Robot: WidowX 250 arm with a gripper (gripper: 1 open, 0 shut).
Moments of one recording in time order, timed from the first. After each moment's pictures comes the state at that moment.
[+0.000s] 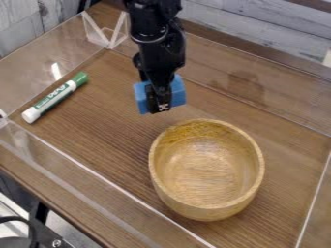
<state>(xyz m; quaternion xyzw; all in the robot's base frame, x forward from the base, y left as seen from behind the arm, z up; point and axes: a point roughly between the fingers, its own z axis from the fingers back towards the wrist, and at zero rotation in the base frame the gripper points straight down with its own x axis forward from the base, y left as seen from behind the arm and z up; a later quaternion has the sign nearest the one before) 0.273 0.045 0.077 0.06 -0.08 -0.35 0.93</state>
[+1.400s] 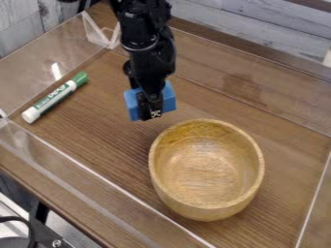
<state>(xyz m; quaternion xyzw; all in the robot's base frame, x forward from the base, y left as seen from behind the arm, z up) 0.263 0.045 0.073 0.06 -0.07 -0.33 0.94</state>
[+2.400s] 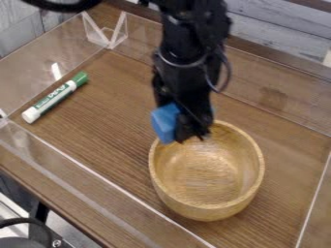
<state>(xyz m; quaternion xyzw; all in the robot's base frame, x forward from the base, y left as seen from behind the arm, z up) 0.230 -0.035 0.101 0.07 -0.08 -0.25 0.96</state>
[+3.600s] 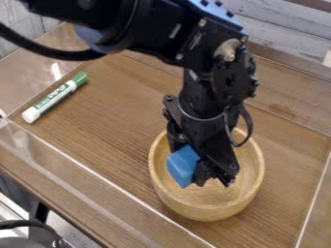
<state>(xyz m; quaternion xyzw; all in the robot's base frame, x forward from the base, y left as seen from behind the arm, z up) 0.208 -0.064 0.076 0.05 -0.08 -0.20 0.98</state>
